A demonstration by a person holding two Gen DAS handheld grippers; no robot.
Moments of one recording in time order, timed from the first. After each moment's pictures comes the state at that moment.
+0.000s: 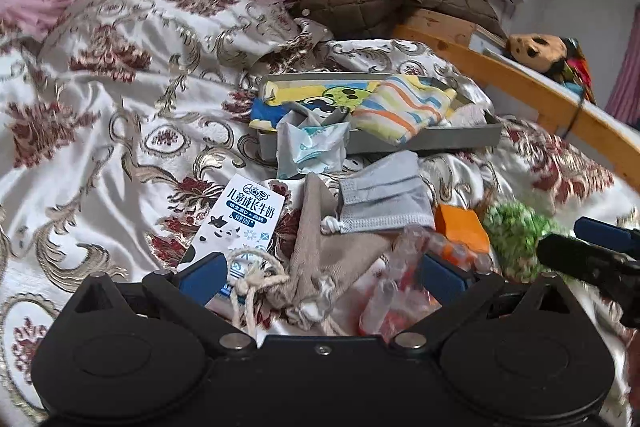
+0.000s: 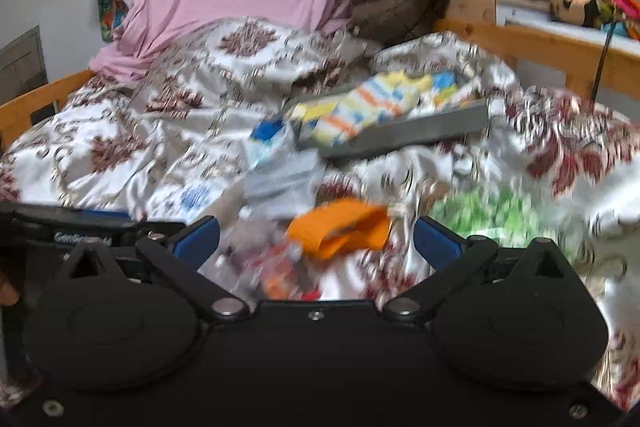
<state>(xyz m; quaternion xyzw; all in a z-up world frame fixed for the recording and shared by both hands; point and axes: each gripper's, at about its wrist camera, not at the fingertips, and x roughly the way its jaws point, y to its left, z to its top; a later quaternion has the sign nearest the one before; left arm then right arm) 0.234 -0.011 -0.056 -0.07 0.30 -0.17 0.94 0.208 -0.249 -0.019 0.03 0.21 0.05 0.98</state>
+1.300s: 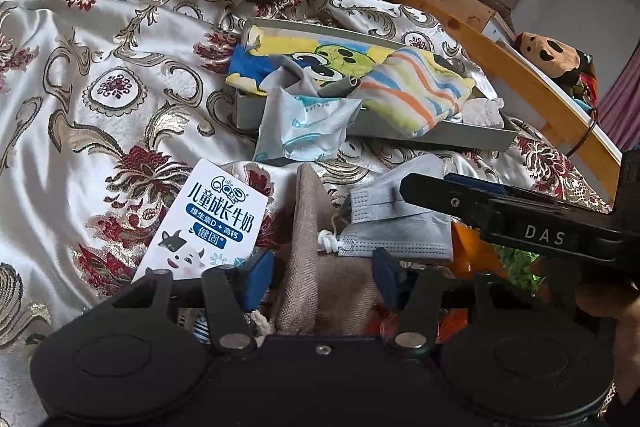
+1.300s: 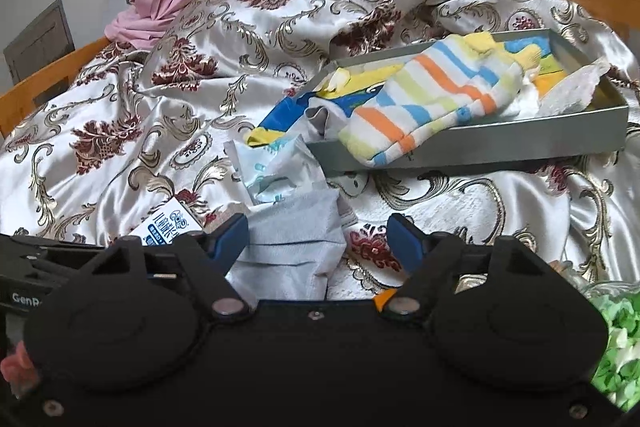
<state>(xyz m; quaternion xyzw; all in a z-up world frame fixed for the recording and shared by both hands) 0.319 -0.012 -0.083 -0.14 0.38 -0.22 0.89 0.394 -0.235 -0.056 0.04 0.30 0.14 0.94</state>
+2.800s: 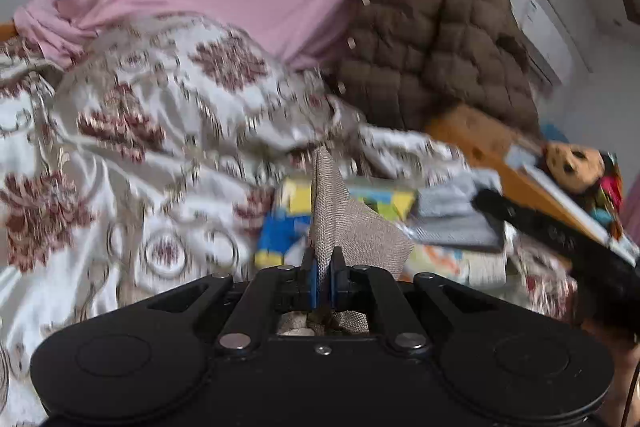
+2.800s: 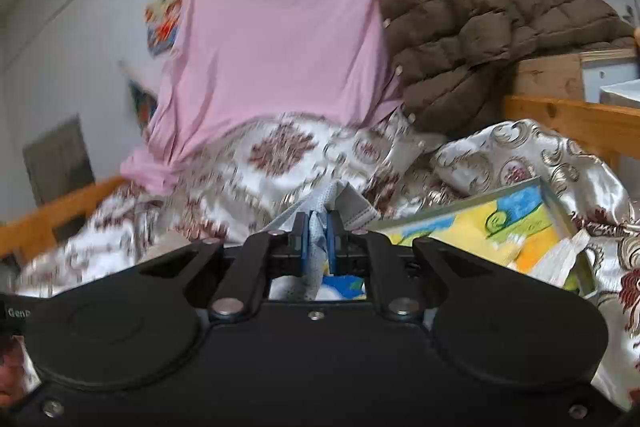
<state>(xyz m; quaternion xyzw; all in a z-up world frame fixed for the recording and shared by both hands) 0.323 -0.019 0.040 -0.14 0.24 -0.10 0.96 0.398 -0.289 0.052 0.11 0.10 0.16 0.98</state>
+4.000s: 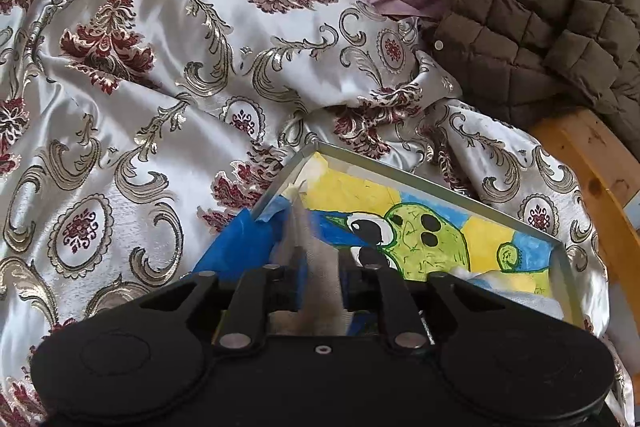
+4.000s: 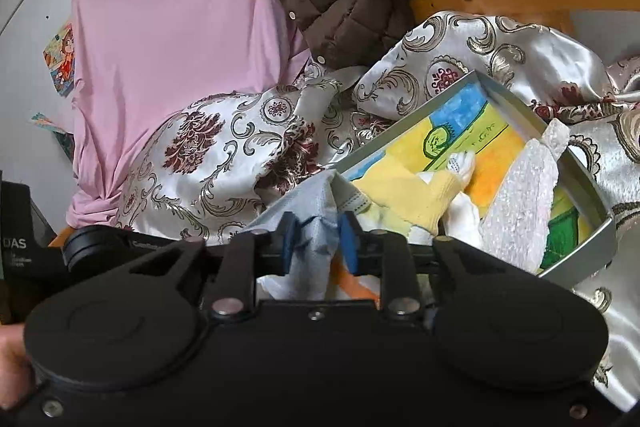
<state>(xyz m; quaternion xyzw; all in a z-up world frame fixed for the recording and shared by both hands) 0.496 -0.096 -0.006 -0.22 0.35 0.04 0.91 0.468 -0.331 -0.026 0.25 0.18 0.08 0.95</state>
